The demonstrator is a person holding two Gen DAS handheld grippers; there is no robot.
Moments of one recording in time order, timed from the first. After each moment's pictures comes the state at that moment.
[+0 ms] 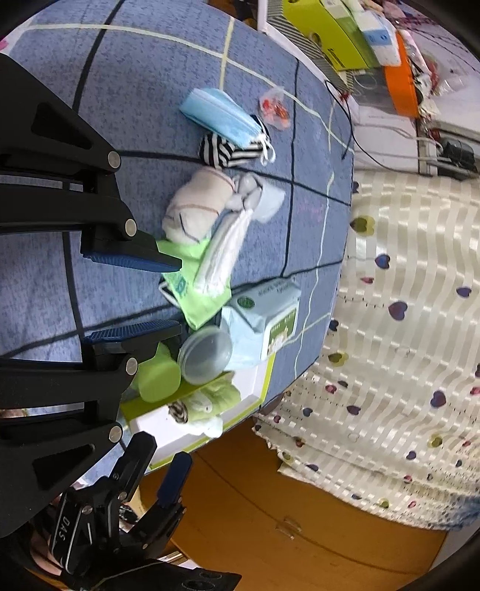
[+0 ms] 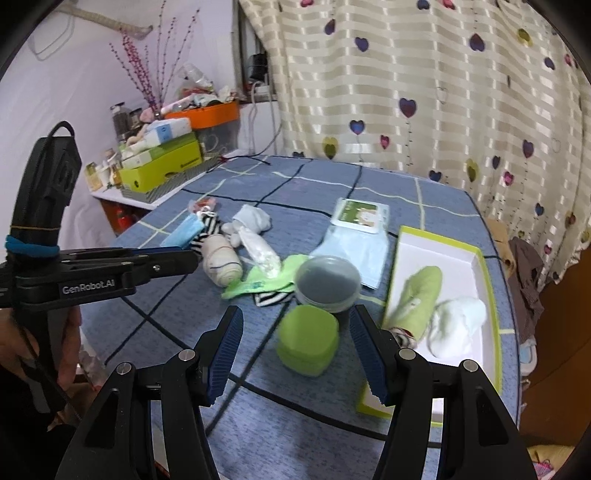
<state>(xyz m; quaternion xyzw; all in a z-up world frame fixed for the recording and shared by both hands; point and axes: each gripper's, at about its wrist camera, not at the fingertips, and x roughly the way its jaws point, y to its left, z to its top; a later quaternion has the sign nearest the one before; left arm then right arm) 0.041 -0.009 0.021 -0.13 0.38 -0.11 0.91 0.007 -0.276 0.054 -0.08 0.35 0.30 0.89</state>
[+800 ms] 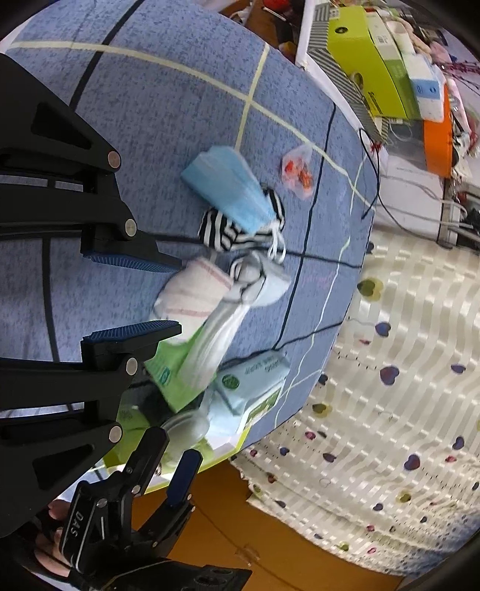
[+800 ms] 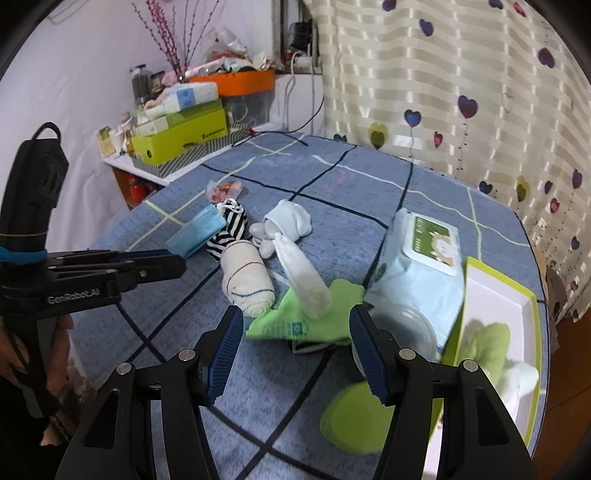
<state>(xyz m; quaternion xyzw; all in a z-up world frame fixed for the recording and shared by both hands) 0.059 0.073 -0.010 -0.19 0.39 -0.05 0.90 0.063 -0.183 0.034 -0.14 0.38 0.34 0.85</state>
